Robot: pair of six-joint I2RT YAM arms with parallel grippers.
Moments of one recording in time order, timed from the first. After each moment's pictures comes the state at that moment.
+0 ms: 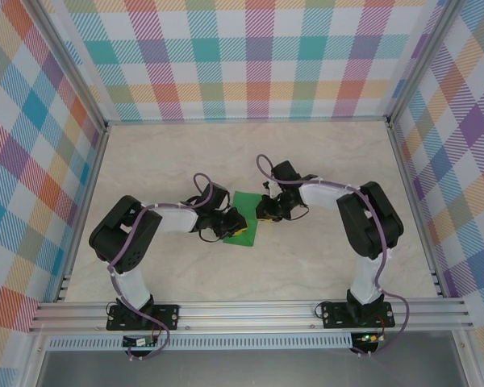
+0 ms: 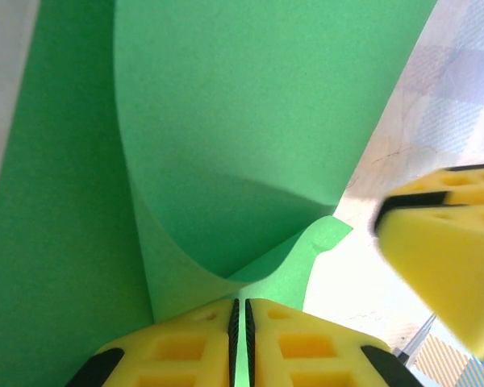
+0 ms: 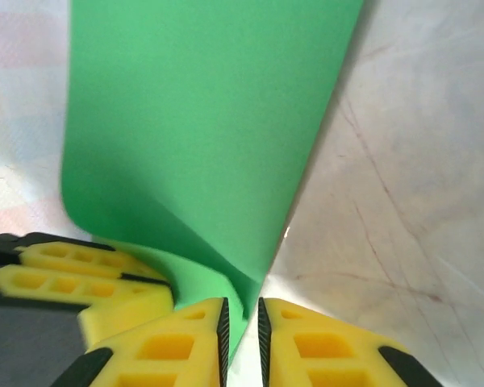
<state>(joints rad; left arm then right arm) -0.60 1.79 0.83 -0.01 0.48 -1.02 0.53 1.86 1.13 -0.45 -0.50 0.52</state>
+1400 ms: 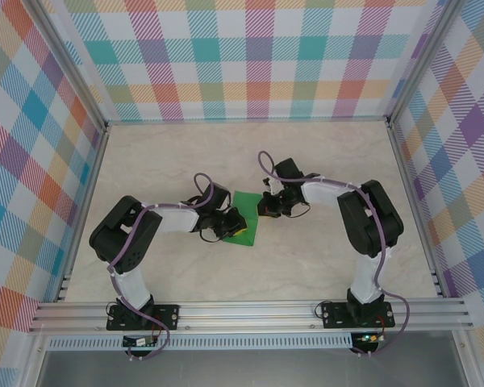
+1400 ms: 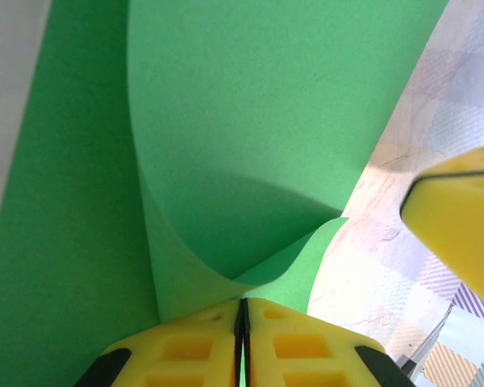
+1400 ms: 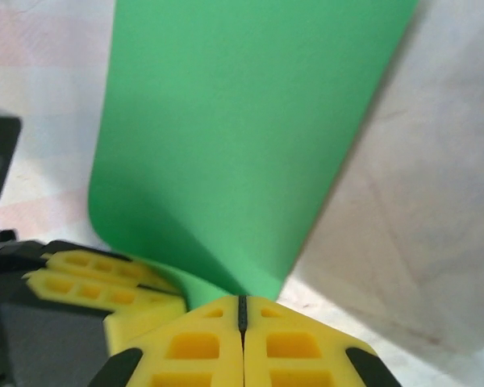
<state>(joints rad) -0.61 1.79 0.84 -0.03 0.46 -1.02 0.51 1.89 1.12 -0.39 -0.58 0.47</state>
